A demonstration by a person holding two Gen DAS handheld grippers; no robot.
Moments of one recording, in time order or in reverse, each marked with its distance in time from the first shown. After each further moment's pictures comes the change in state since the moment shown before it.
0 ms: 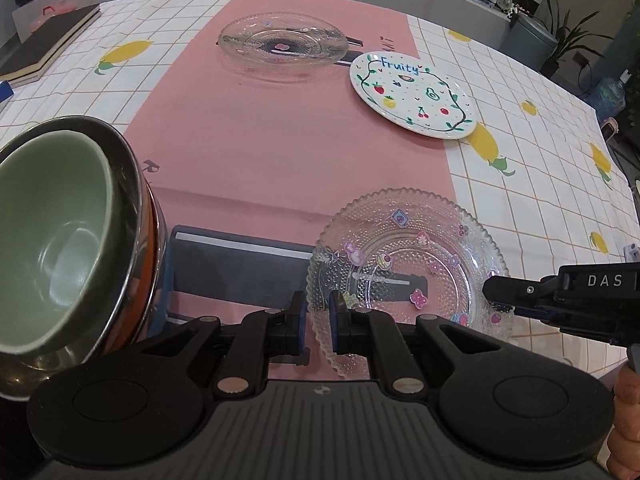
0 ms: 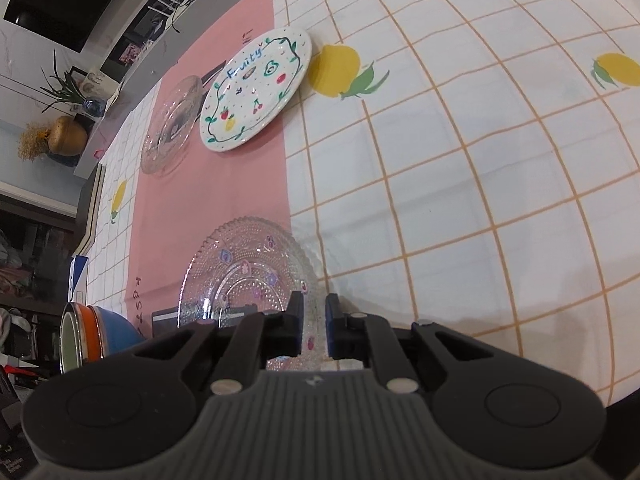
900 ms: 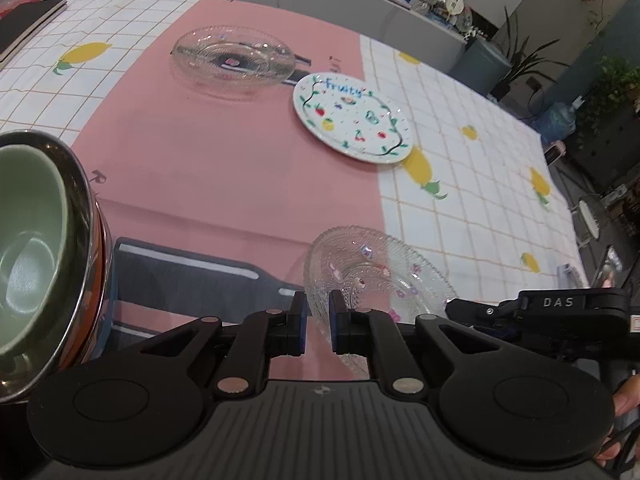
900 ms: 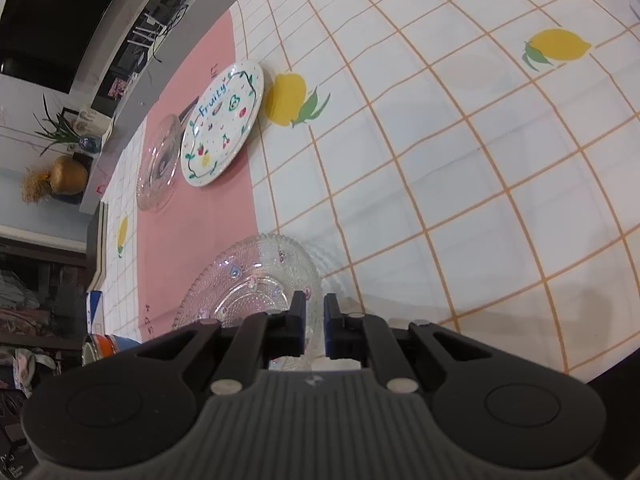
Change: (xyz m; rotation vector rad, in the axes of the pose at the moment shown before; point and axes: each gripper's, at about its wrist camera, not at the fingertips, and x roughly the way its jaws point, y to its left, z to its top) left arm -0.009 -0.005 0.009 -0.035 -0.026 -0.191; right arm -0.026 -0.036 0.005 0.126 -0.010 0.038
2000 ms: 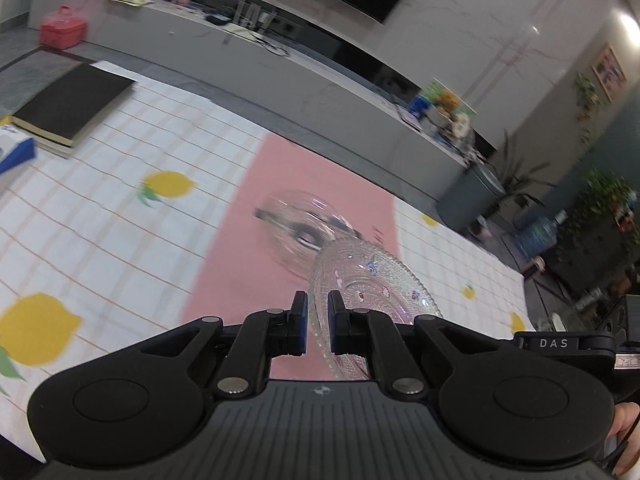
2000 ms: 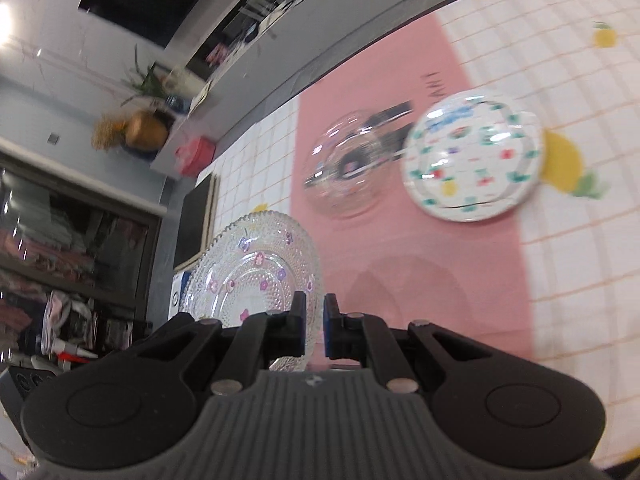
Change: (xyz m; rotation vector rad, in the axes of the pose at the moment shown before) left arm -0.097 0.098 0.082 -0.129 -0.274 -0.102; right arm 0.008 0.168 0.020 -0.184 -0.014 0.168
